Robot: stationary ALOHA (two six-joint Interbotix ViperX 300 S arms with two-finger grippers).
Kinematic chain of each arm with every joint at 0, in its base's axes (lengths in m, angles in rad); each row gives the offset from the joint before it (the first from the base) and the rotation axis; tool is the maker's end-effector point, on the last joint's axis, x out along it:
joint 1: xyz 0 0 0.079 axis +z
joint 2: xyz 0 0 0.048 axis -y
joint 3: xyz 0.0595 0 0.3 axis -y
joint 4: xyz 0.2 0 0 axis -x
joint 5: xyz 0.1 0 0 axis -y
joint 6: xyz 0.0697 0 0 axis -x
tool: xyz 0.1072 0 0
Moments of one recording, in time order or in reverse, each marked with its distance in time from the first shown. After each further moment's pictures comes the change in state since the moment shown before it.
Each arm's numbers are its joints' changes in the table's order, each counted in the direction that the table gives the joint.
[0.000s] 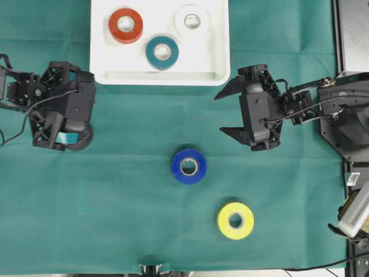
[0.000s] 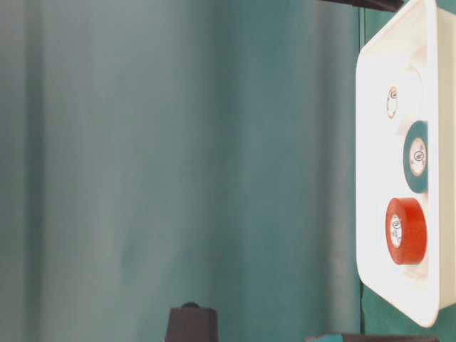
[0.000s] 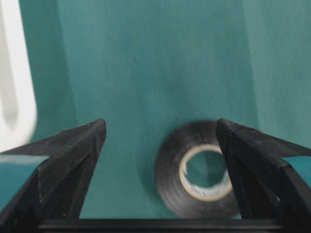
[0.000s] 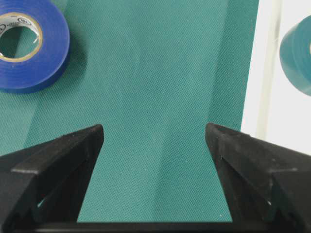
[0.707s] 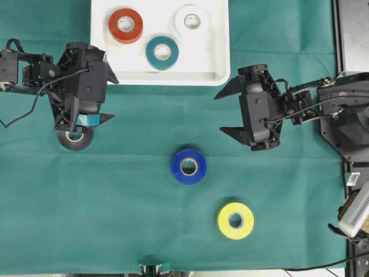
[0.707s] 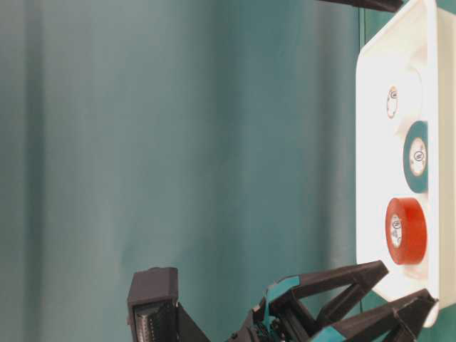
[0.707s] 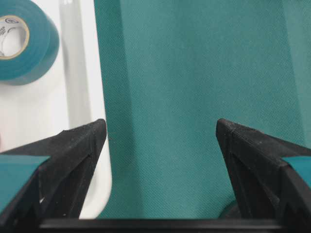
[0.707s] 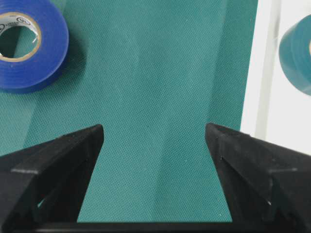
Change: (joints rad) left arm 0.084 -0.048 0.081 0.000 0.140 -0.089; right arm 0.000 0.000 0.002 0.000 -0.002 0.000
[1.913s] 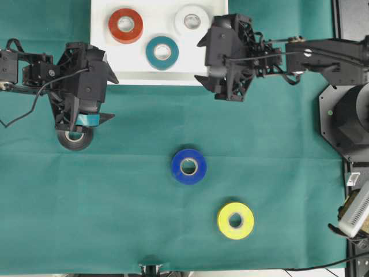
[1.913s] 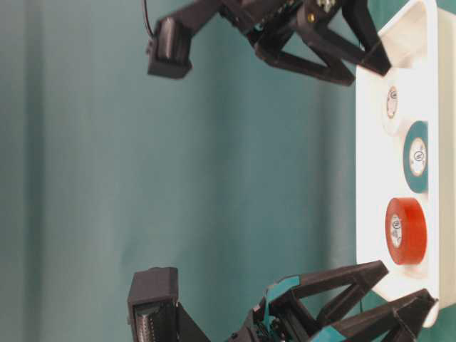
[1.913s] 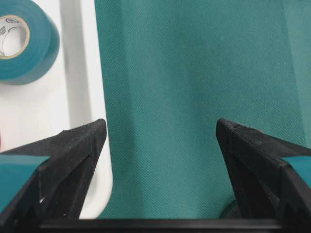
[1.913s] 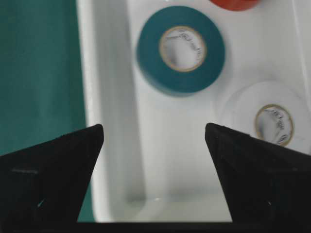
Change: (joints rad) left arm 0.006 0.000 0.000 0.000 0.002 -0.003; right arm -0.258 -0.147 0.173 0.000 -0.044 0.003
